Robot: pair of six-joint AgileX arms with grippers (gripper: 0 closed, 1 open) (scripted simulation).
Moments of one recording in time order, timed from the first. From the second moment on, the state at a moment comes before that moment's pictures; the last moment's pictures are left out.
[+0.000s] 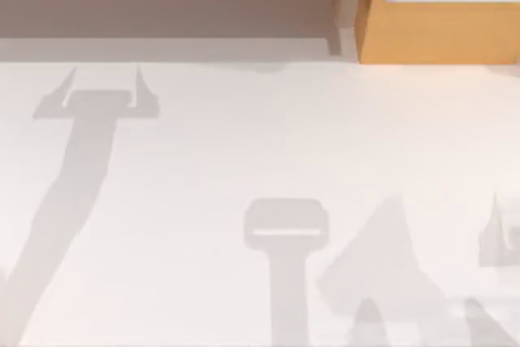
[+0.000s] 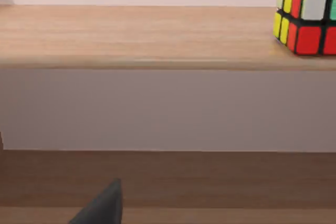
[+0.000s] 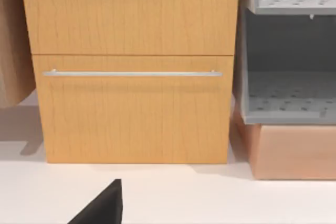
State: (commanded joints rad) left arm -0.24 0.99 0.92 0.09 -0.21 0.01; right arm 0.00 0.00 0.00 0.00 0.00 0.00
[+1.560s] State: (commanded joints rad) left arm -0.37 1.84 1.73 0.12 -0.33 0.02; right arm 0.00 0.00 0.00 0.00 0.00 0.00
